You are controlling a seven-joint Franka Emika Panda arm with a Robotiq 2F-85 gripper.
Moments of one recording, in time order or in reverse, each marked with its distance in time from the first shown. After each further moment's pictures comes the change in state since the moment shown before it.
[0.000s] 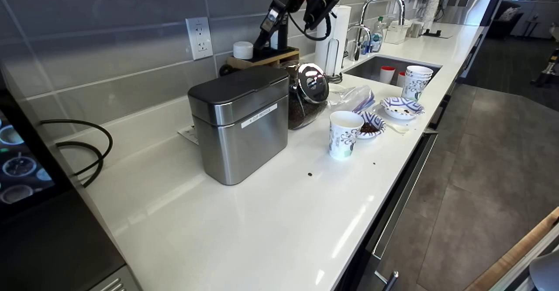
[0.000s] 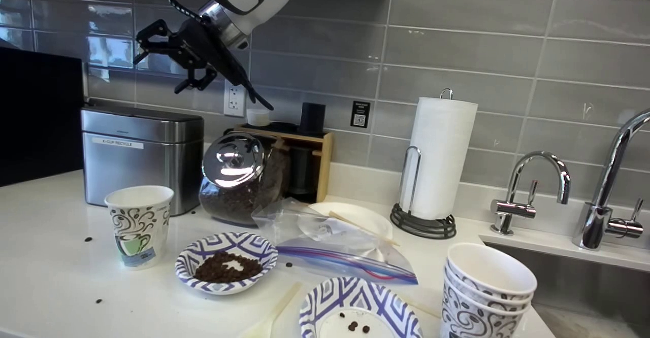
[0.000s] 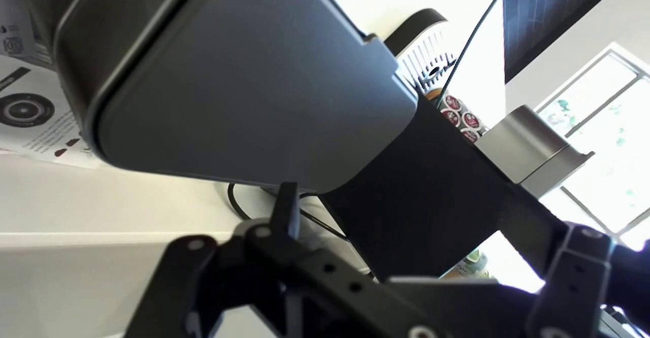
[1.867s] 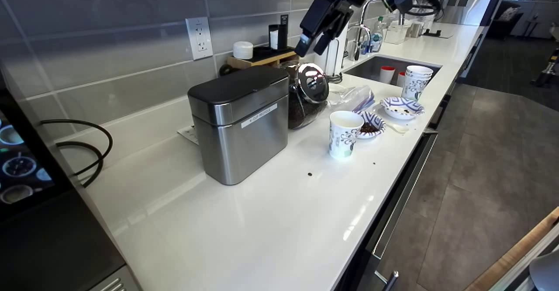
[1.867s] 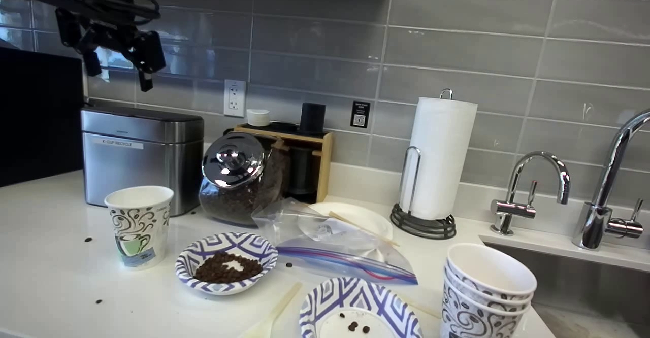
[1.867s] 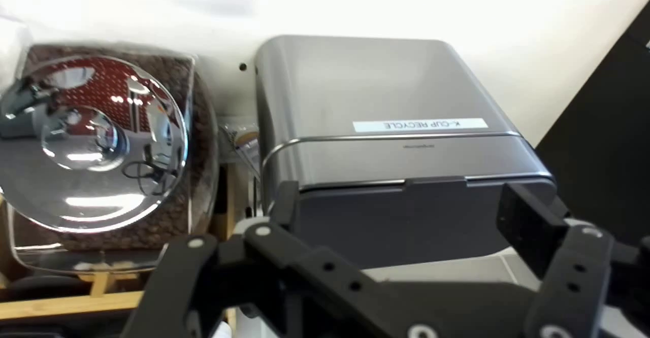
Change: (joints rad) arm 0.007 -0.721 0.154 -0.876 -0.333 0.772 0.745
